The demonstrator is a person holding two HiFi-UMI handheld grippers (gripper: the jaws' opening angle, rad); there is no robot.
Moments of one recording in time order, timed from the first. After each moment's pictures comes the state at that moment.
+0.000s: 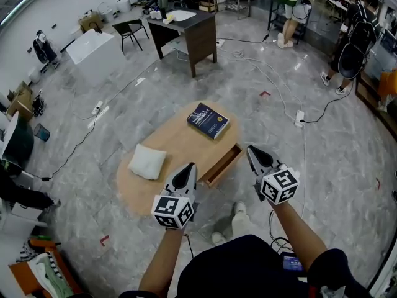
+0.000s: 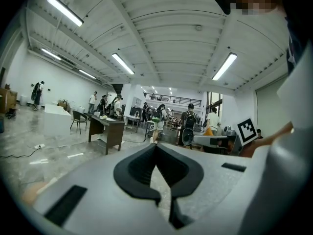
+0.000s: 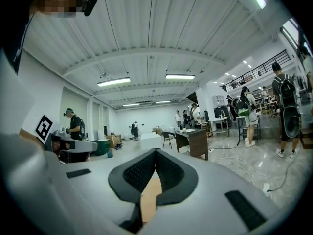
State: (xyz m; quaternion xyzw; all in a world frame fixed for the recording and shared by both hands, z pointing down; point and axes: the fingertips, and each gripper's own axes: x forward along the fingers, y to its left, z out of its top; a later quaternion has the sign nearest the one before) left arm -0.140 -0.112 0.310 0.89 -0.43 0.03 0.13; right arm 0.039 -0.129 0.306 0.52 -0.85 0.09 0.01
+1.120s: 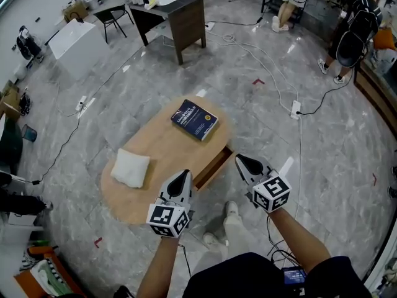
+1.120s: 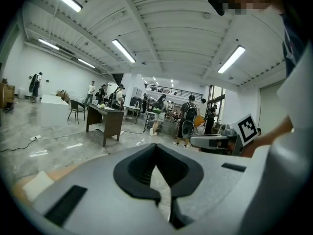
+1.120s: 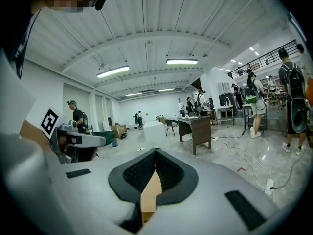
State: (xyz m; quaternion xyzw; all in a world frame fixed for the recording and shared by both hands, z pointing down) left arm -0.086 -0.192 0.372 0.89 -0.42 0.07 0.17; right arm 0.065 -0.204 0.379 0.48 -0.87 0.14 0.07
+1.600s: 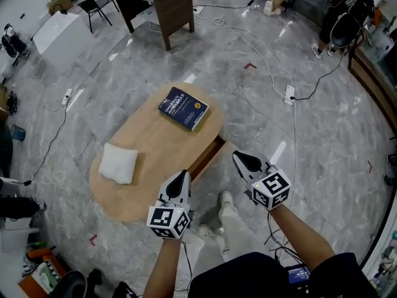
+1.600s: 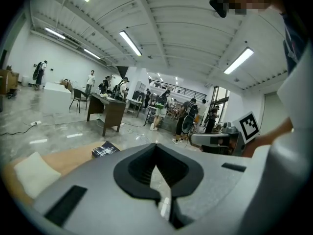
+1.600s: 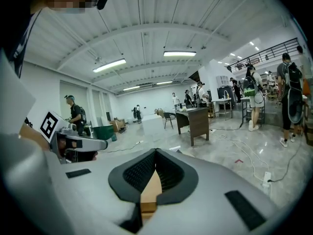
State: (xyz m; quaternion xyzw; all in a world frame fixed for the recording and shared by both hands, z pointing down) left arm -0.070 -0.193 0.431 0.88 -0.42 0.07 0.21; right arm 0.080 -0.208 0.424 0.48 -0.86 0.17 0.10
